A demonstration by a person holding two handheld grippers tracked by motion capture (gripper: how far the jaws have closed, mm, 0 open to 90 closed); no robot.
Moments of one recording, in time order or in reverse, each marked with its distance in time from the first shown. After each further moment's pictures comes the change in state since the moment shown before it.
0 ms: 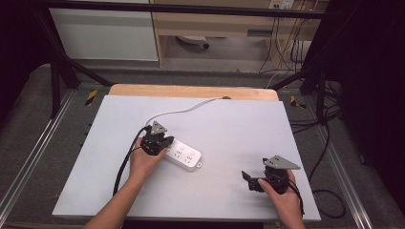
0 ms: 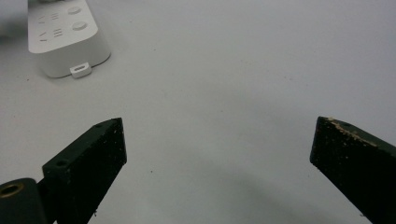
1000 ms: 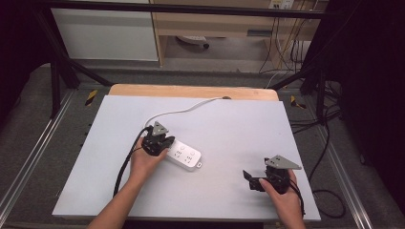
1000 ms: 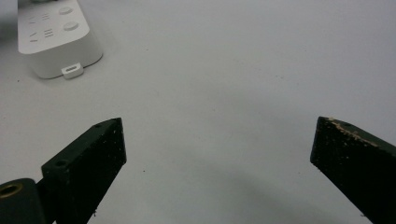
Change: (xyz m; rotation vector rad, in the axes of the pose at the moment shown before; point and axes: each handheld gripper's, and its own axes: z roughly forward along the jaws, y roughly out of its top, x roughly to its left) left arm -0.003 -0.001 0.003 -0.007 0.014 0.027; right arm -0.002 -0.001 -0.001 -0.001 -0.022 0.007
